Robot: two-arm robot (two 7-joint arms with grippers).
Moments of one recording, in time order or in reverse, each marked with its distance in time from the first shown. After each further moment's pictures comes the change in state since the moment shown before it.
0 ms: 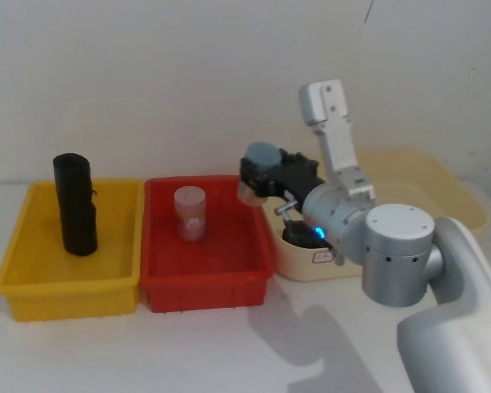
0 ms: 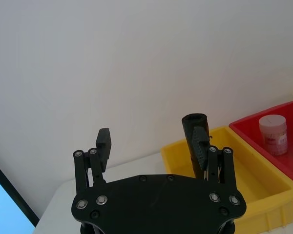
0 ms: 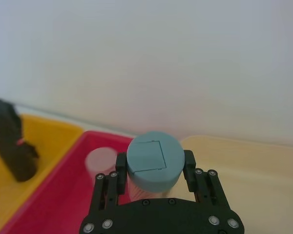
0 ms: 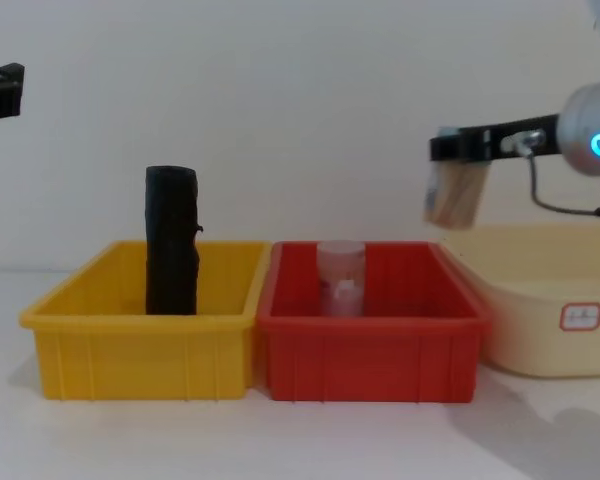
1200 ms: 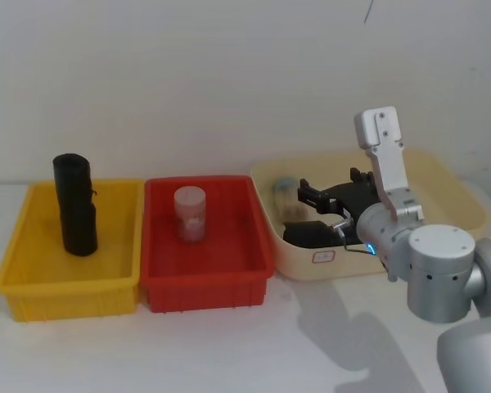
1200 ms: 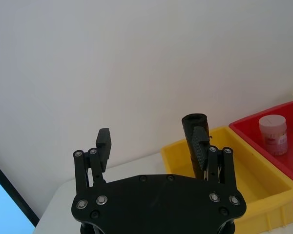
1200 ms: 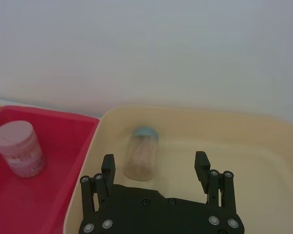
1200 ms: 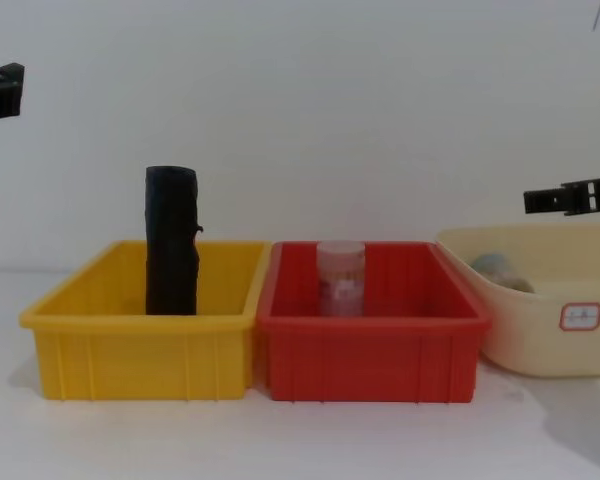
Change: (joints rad) left arm 0.000 0.000 0.000 0.000 0.000 0.000 0.000; right arm -0.038 0.062 0.096 0.047 -0.057 -0.040 -0.044
